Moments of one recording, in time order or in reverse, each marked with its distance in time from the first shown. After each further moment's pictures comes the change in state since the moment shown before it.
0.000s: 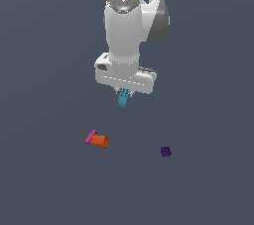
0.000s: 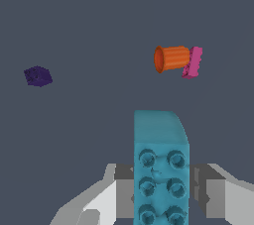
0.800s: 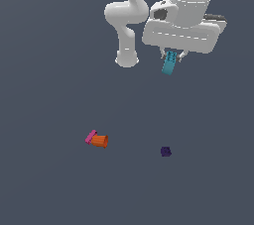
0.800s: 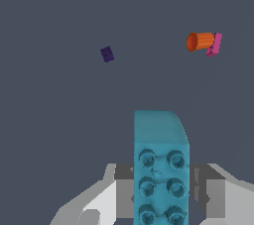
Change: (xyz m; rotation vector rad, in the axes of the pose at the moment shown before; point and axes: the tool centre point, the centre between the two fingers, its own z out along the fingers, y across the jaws) arm -0.088 -0.135 -0.125 -0.002 -0.012 0.002
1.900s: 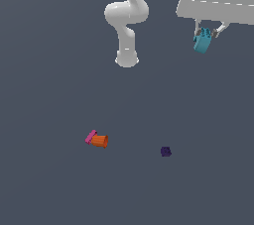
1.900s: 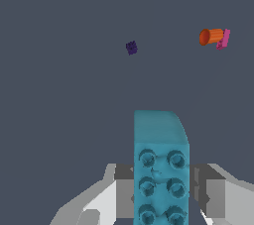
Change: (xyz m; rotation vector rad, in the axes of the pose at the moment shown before) arm -0.043 -0.079 -0.070 0.003 -0.010 0.003
